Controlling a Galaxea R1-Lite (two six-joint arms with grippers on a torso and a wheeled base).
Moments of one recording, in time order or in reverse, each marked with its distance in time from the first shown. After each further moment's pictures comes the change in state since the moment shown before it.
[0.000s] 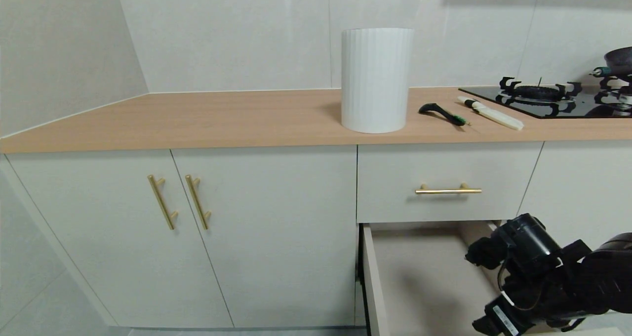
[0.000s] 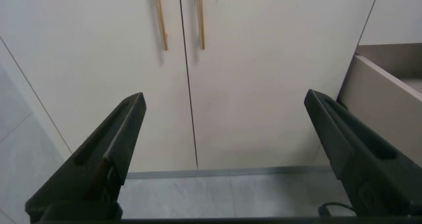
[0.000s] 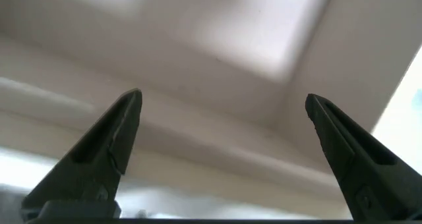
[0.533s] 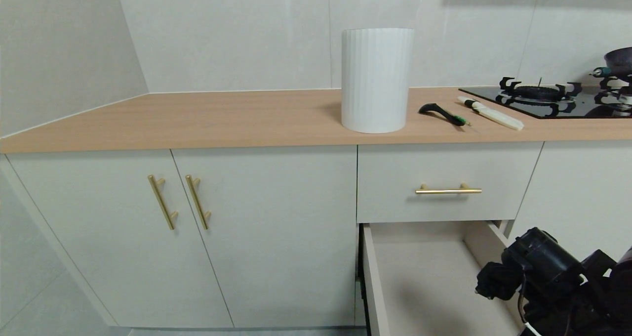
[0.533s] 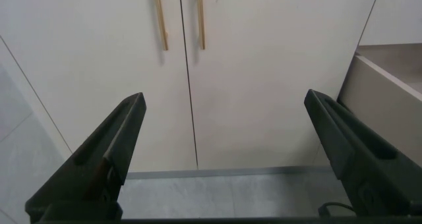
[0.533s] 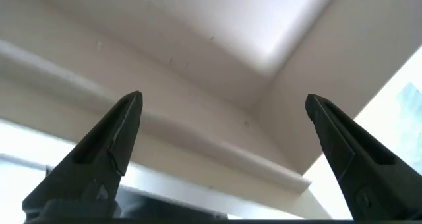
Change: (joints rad) left arm 0.000 0.000 0.000 0.000 0.000 0.000; right arm 0.084 -0.111 -0.001 0.256 0.000 -0.060
